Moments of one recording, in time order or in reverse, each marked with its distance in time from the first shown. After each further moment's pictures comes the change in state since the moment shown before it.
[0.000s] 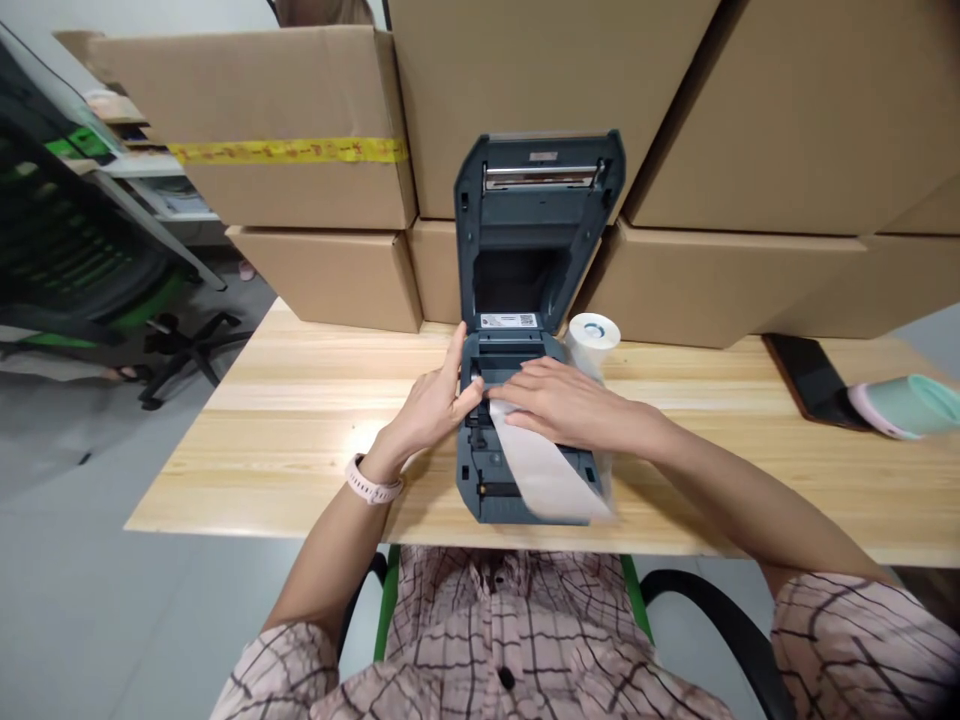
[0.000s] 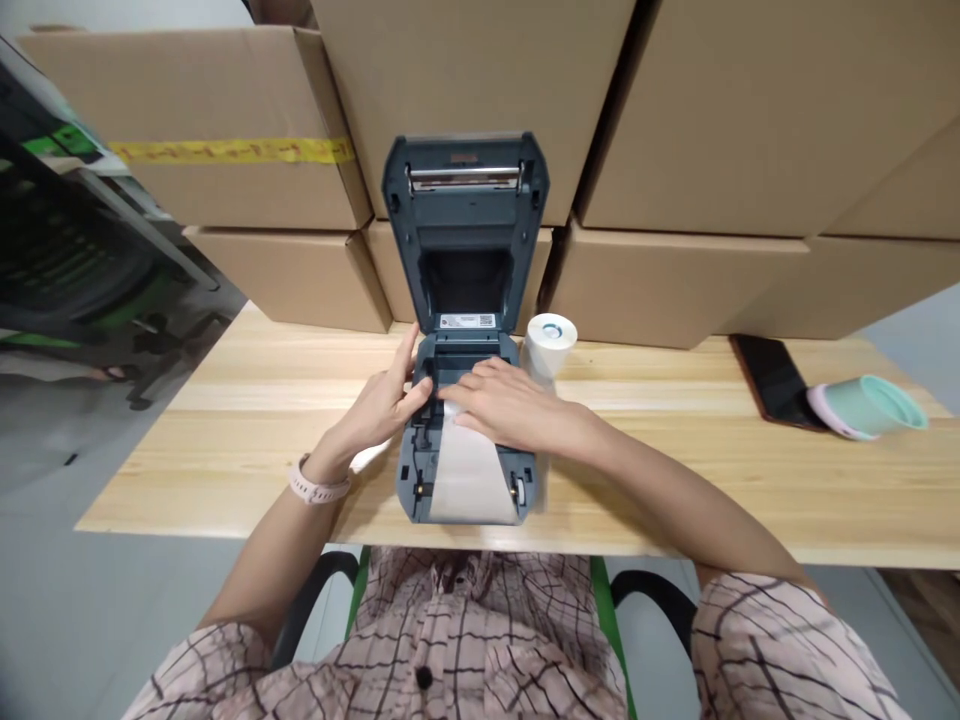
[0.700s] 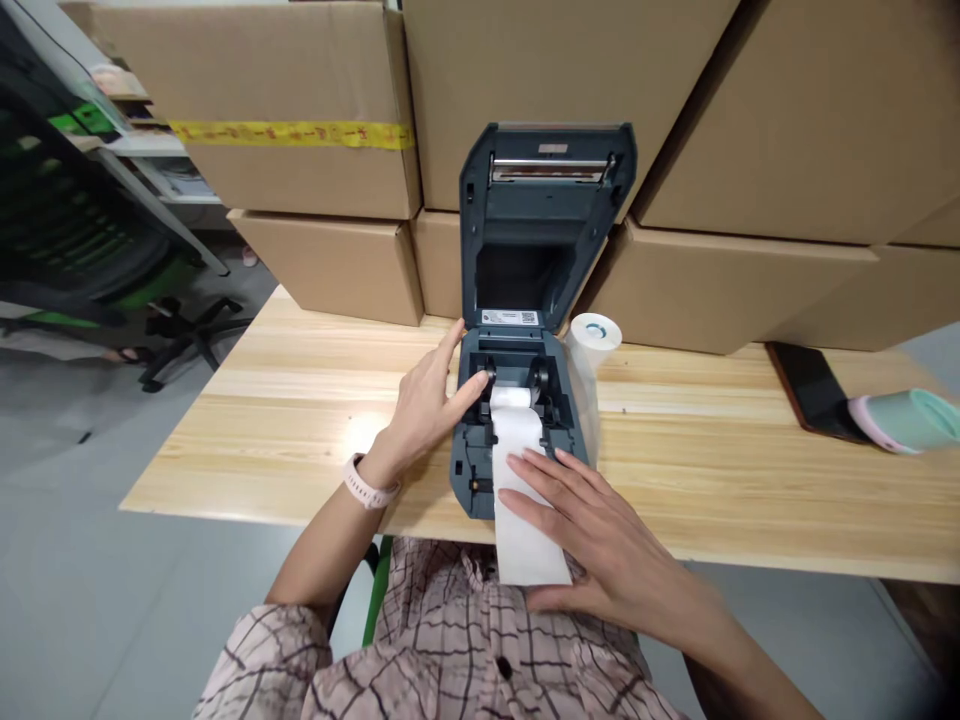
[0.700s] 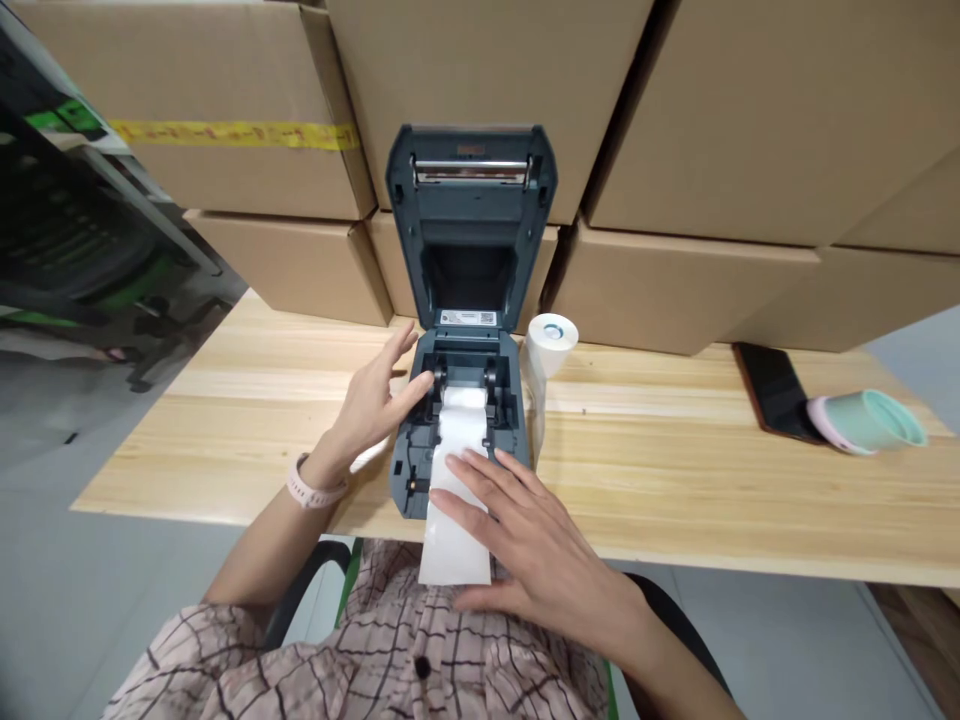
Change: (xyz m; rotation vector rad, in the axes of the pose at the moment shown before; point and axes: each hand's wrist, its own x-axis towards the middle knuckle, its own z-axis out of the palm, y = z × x) left_hand -0.015 0.015 0.003 -0.092 0.282 0.056; right_hand -0.098 -0.084 0.051 0.078 0.273 -0.017
